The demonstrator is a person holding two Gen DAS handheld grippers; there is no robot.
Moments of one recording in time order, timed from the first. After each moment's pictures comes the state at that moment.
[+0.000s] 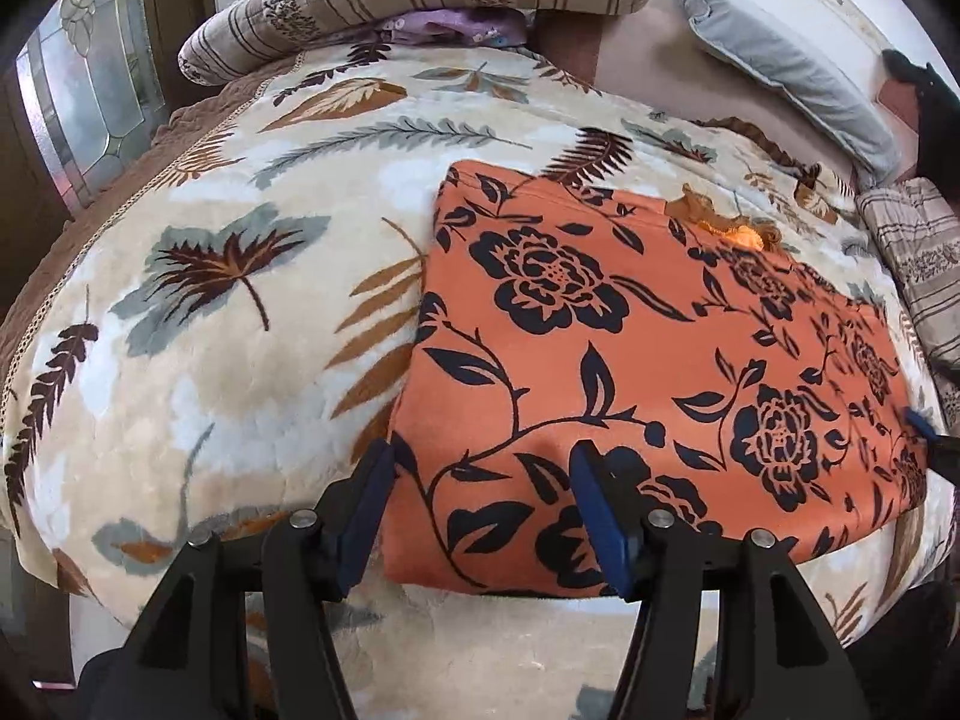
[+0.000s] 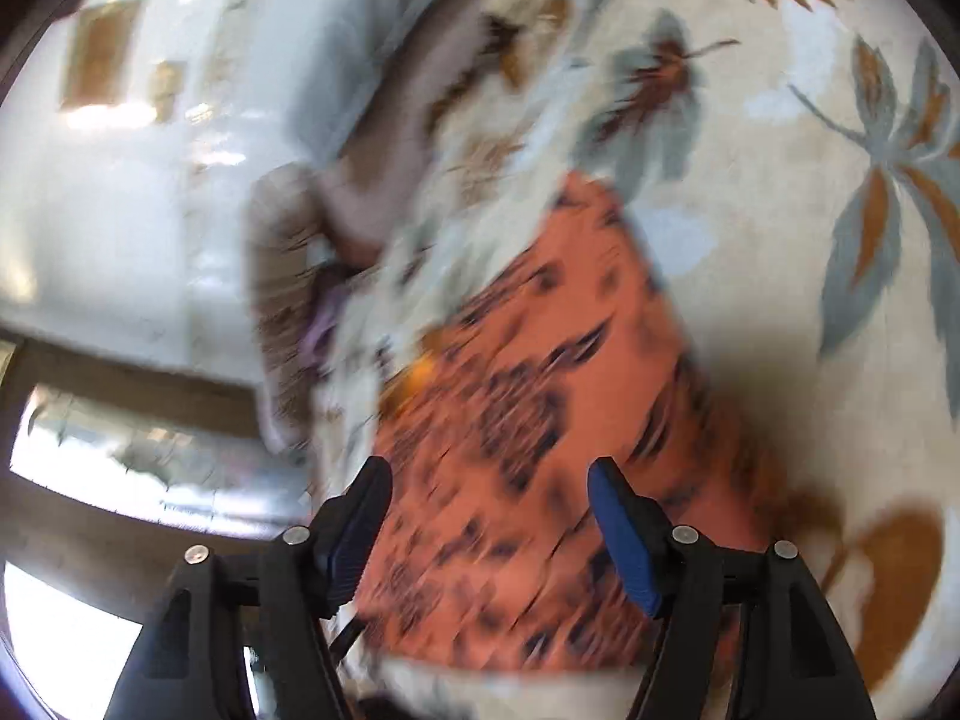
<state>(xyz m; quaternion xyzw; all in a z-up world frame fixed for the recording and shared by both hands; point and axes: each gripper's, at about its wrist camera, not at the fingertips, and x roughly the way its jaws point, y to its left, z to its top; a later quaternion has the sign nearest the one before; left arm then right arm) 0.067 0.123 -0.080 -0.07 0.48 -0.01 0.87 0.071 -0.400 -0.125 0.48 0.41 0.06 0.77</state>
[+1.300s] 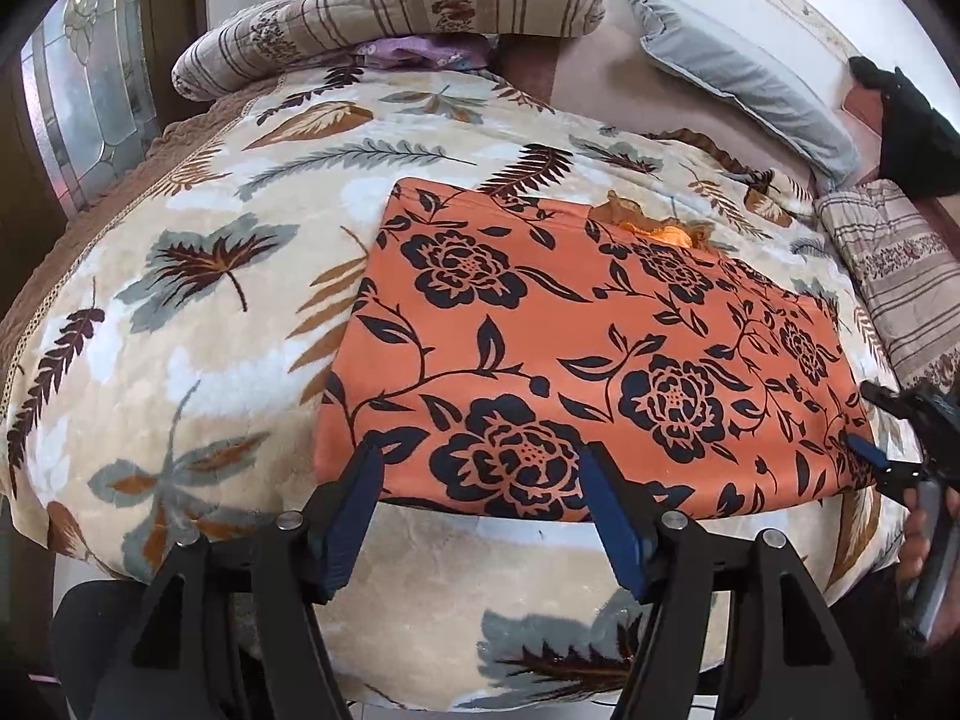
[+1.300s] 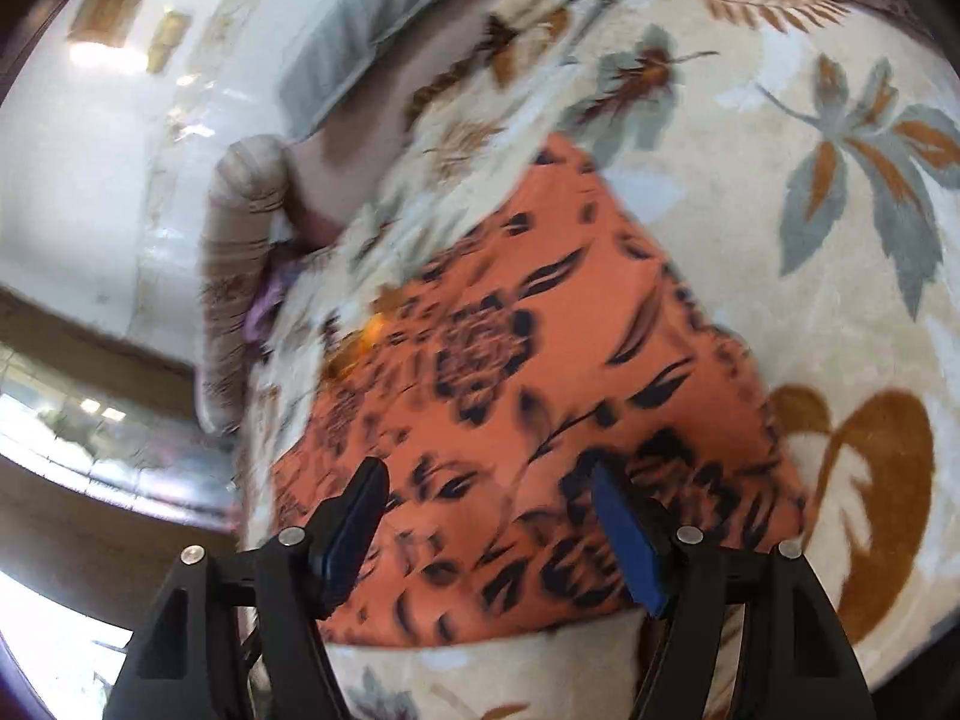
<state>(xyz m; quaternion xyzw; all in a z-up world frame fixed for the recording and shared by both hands) 0.027 0.089 -0.053 -0.08 0.47 -0.03 0.88 0.028 -0.344 -0.122 0.42 0.43 0.01 0.80</state>
